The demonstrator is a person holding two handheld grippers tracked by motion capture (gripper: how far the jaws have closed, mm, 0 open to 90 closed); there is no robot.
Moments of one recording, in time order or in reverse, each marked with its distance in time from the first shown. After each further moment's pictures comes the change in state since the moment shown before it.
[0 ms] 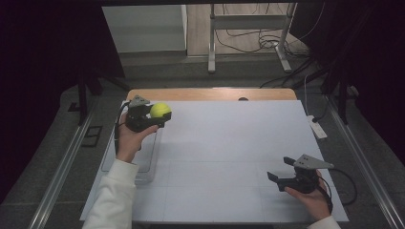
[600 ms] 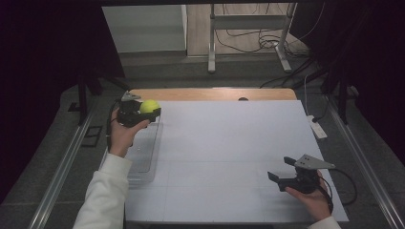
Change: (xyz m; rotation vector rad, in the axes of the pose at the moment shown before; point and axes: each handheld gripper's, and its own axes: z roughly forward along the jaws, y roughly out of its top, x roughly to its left) left arm 0.030 0.002 0.001 0.057 0.100 -0.041; right arm 0.000 0.000 -0.002 -0.011 0.005 0.004
